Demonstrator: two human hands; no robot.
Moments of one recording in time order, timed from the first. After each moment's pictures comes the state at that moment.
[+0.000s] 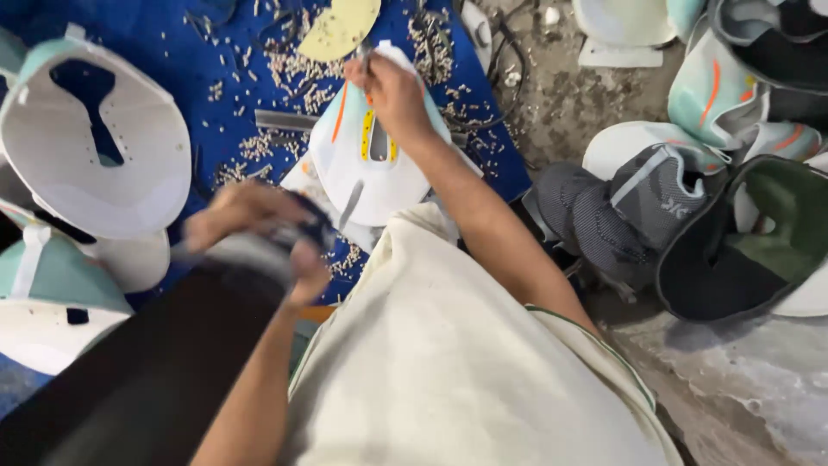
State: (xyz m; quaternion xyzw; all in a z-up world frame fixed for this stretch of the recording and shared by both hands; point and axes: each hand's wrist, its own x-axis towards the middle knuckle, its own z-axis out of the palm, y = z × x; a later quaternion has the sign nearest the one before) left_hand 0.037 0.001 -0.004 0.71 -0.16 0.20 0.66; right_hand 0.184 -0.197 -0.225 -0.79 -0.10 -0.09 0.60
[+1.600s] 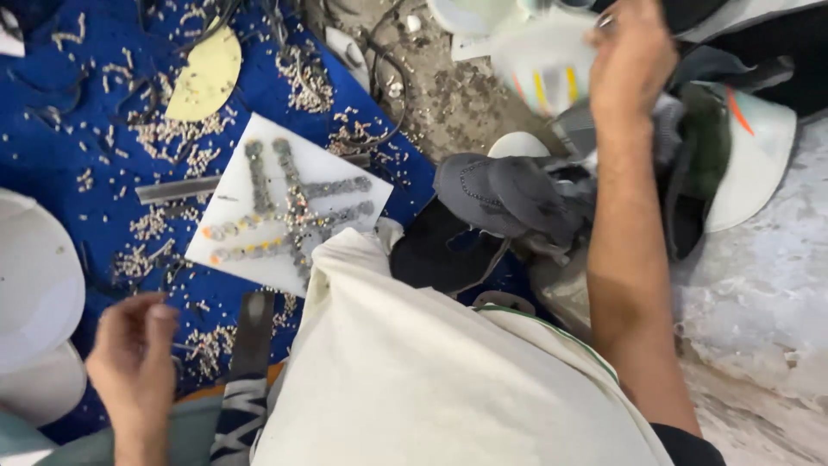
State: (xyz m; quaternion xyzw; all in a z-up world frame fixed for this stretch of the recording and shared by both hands) left_hand -0.005 0.081 -0.094 0.81 0.10 -0.05 0.57; right_hand 0.070 -0.572 -0.042 -0.96 0.09 -0.22 -0.13
